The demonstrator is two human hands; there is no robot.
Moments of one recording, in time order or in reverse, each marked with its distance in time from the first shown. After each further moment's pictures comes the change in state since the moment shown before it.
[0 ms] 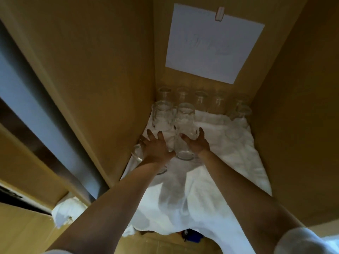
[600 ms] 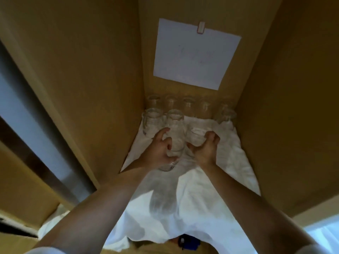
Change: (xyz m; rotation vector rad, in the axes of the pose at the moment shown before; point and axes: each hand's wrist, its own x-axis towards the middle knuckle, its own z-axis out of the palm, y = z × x) left_hand 0.006 -0.001 -0.010 -0.462 0.209 0.750; right_hand -0.036 0.020 -0.028 0.079 0.528 -0.358
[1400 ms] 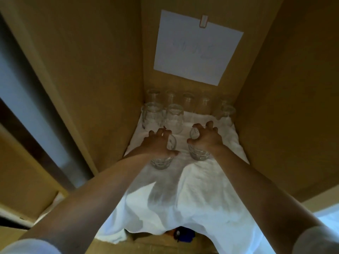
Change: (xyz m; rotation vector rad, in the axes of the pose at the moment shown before) left_hand 0.007 0.014 -0.018 0.213 -0.390 -0.376; right_hand 0.033 -0.017 -0.028 -0.747 -0.508 -0.102
